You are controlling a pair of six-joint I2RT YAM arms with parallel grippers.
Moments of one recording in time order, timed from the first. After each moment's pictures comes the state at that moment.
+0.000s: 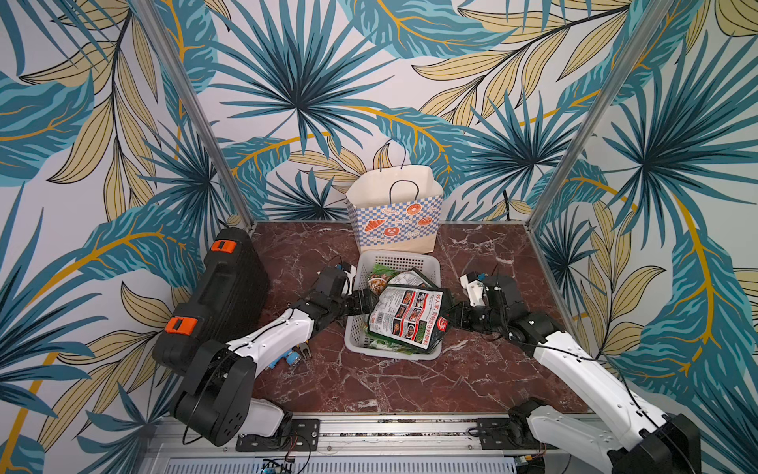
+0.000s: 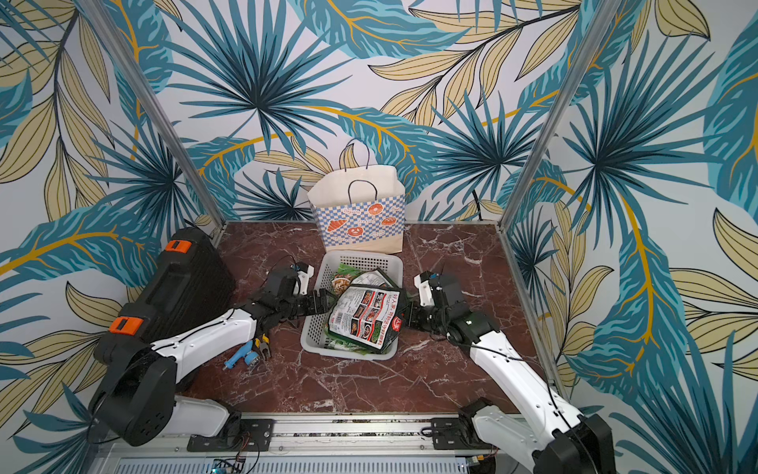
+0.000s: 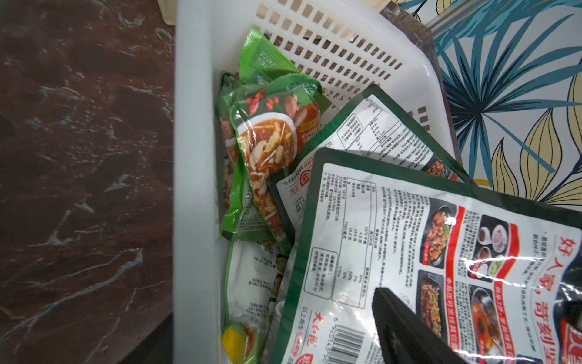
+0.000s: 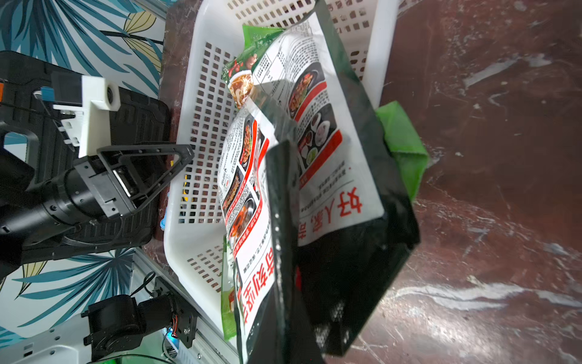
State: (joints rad) left arm -0.46 1.41 0.78 -0.09 0.29 -0.59; right arm 0.38 1.00 0.80 -0.56 -0.32 0.61
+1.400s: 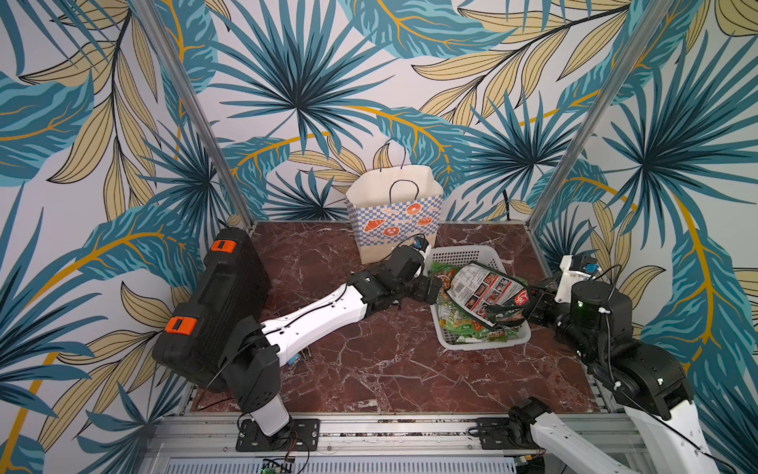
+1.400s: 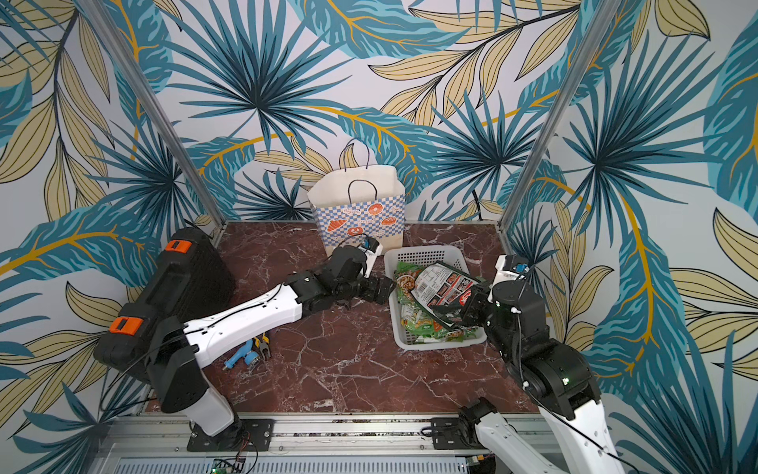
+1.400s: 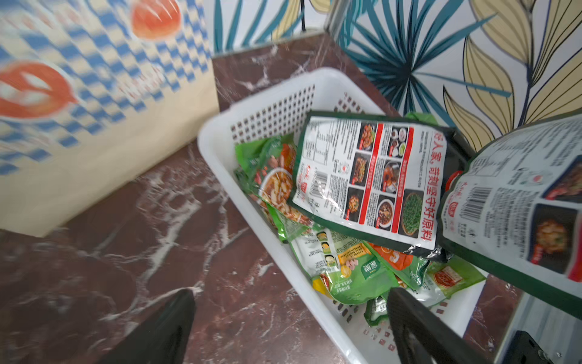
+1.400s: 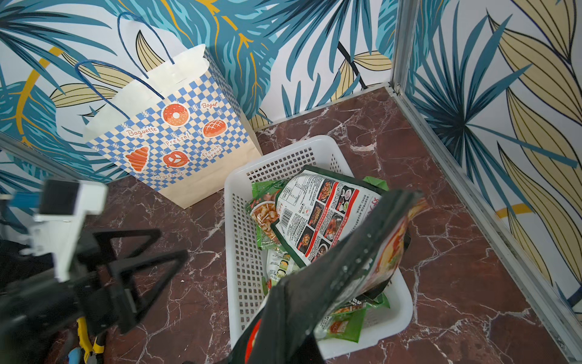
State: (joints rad) left arm -0.84 1.60 1.45 -0.41 -0.10 -0.32; right arm 0.38 0.74 1.29 -1.05 0.35 0.52
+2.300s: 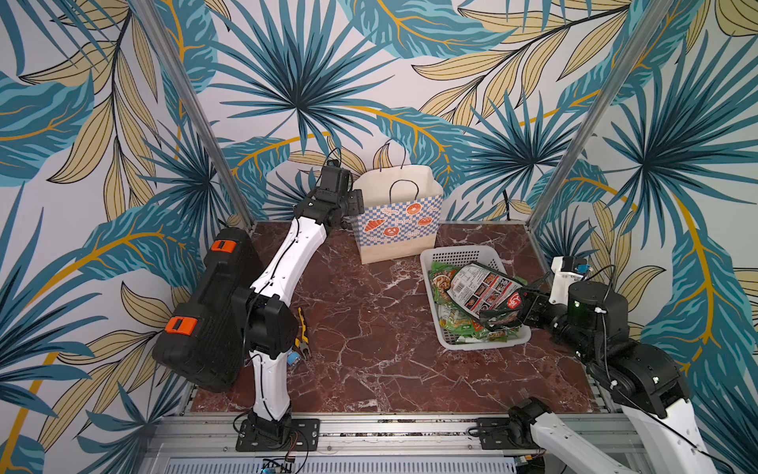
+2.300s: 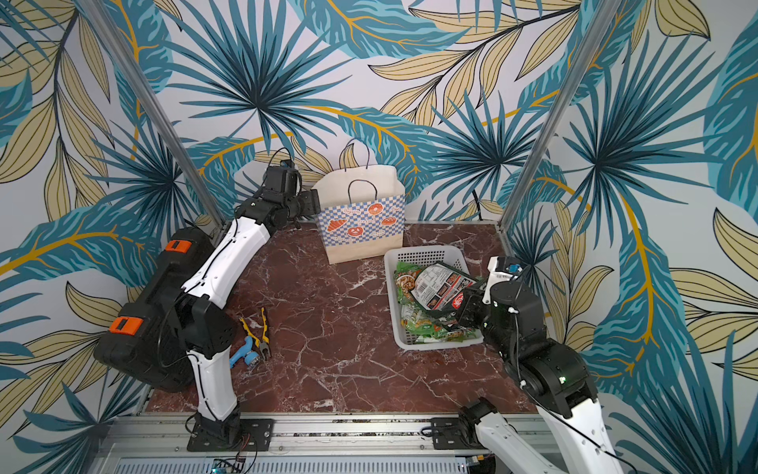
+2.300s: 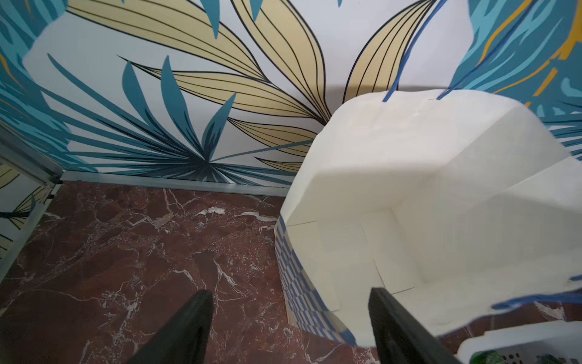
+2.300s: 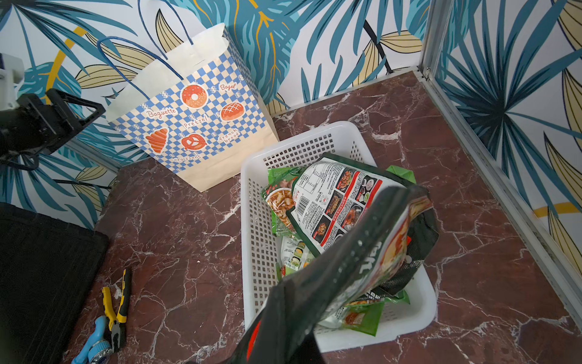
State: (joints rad) left arm -0.30 2.04 2.17 -0.71 -0.15 -0.36; right arm 0.38 0.74 1.27 -1.04 0.26 0.52
